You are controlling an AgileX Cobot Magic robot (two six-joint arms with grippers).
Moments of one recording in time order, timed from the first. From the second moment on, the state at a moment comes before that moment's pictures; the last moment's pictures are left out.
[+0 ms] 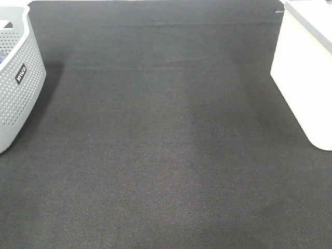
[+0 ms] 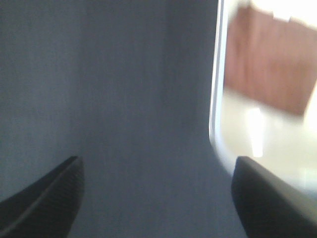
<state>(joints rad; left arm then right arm) -0.01 0.00 -0.51 -0.06 1.06 0.12 0.02 1.39 -1.46 0.14 1.21 -0.05</state>
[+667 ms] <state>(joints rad) -0.01 0.00 -0.51 -0.06 1.06 0.12 0.02 0.52 -0.65 0.01 1.17 -0.04</state>
